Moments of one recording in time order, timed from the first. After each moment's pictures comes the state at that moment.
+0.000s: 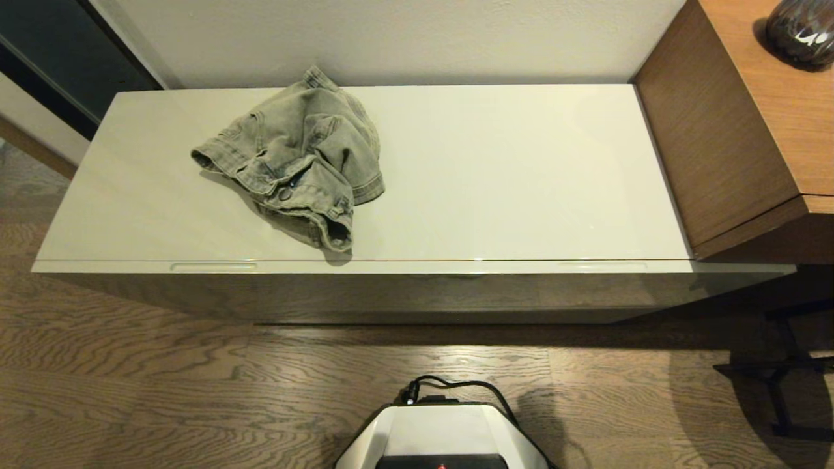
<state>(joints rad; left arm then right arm) 0.00 0.00 0.00 0.02 -0.02 0.14 -0.11 0.84 -0.90 0.46 0.34 0.25</state>
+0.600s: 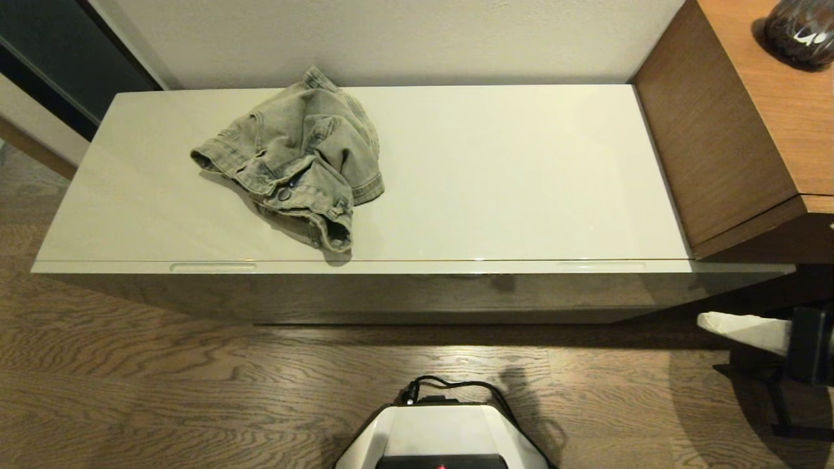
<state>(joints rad) 0.00 0.00 0.00 0.02 -0.02 0.14 0.25 1.10 -0.63 -0.02 0.19 0.32</state>
